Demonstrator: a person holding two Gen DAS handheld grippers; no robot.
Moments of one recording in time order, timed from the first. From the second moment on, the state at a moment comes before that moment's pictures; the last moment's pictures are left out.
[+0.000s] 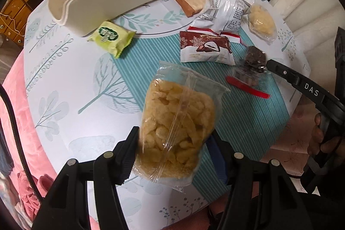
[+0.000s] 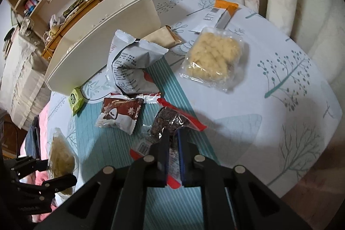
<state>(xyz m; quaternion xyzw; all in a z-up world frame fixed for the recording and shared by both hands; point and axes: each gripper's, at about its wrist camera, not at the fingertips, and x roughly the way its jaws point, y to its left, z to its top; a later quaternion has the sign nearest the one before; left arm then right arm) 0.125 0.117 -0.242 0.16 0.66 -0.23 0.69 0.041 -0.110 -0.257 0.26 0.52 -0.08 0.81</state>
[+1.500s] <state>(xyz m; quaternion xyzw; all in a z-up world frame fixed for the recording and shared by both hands) 0.154 0.153 -0.182 0.10 0.67 -0.18 0.72 0.102 -0.085 -0.281 0.30 0.64 -0.16 0.69</state>
